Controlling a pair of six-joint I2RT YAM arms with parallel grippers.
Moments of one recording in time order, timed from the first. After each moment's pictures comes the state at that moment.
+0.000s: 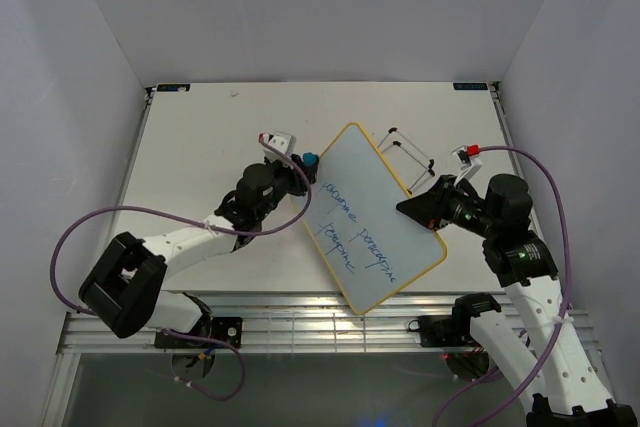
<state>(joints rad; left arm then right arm) -0.67 1.40 0.71 0.53 -0.11 -0.27 0.24 0.61 0.74 -0.42 -0.66 0.52</state>
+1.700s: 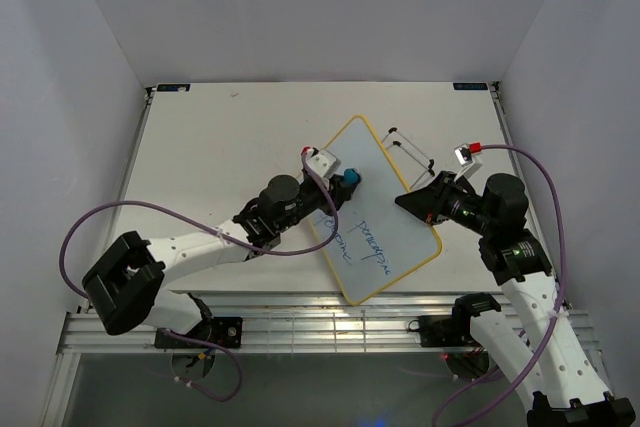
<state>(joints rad) -0.90 1.39 0.73 0.58 -0.03 -0.10 0.25 0.63 0.69 -0.31 -0.63 0.62</state>
